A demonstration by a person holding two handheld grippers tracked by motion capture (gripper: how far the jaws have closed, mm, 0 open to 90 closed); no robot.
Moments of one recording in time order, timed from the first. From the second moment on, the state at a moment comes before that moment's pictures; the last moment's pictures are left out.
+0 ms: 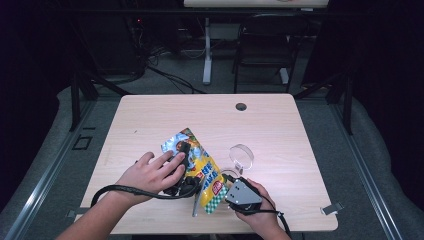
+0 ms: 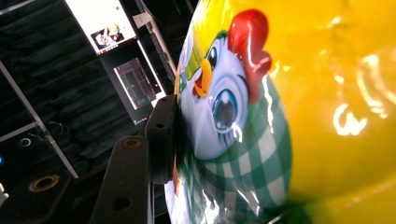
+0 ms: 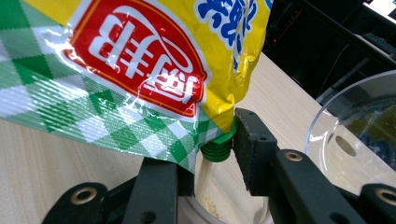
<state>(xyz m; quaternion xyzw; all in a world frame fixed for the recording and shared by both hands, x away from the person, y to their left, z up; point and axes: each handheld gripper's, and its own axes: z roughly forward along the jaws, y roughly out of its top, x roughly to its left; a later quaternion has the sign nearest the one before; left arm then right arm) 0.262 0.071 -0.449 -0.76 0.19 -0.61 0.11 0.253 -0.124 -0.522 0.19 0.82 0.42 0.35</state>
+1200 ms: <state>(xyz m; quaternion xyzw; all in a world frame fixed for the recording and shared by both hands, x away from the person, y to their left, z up) 0.262 0.067 -0.447 -0.75 0.21 -0.62 0.12 0.252 -0.123 -0.522 0.19 0.81 0.43 0.35</state>
